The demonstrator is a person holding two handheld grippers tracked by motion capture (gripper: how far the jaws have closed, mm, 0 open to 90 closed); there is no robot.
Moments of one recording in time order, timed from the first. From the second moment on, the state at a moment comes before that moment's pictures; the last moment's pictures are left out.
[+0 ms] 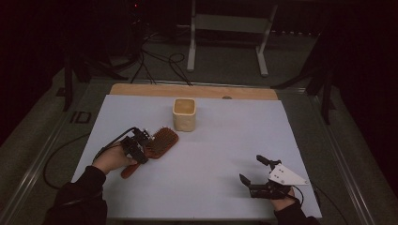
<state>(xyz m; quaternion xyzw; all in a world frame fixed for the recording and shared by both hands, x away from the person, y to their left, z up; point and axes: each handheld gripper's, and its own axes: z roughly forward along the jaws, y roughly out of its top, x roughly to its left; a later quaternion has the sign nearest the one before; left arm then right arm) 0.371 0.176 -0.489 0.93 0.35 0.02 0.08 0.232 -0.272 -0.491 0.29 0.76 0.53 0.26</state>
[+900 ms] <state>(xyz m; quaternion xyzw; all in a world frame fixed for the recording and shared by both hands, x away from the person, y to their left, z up) 0.362 0.173 -0.489 0.93 0.36 0.03 0.09 0.233 -0.272 -0.491 0.29 0.76 0.52 0.27</state>
